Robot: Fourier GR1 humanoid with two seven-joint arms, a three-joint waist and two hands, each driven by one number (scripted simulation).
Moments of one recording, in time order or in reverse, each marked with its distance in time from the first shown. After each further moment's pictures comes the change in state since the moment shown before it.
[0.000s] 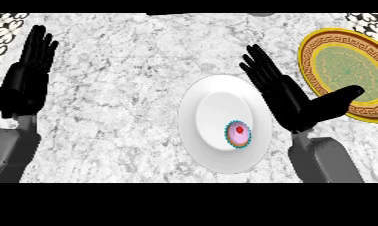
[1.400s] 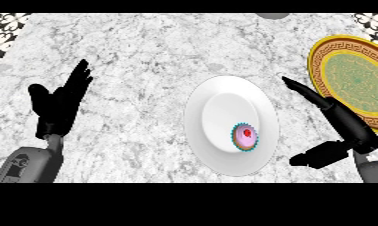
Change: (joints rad) left arm 0.105 -0.089 -0.101 -0.015 -0.096 -0.017 0.271; right arm 0.166 -0.334 -0.054 0.034 0.505 0.186 -0.349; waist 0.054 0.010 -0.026
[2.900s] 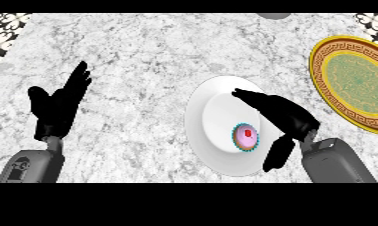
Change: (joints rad) left arm 0.021 -0.080 0.108 -0.006 -0.109 -0.100 0.013; right arm -0.172 0.170 0.184 -0.046 0.434 0.274 0.486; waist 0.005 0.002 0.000
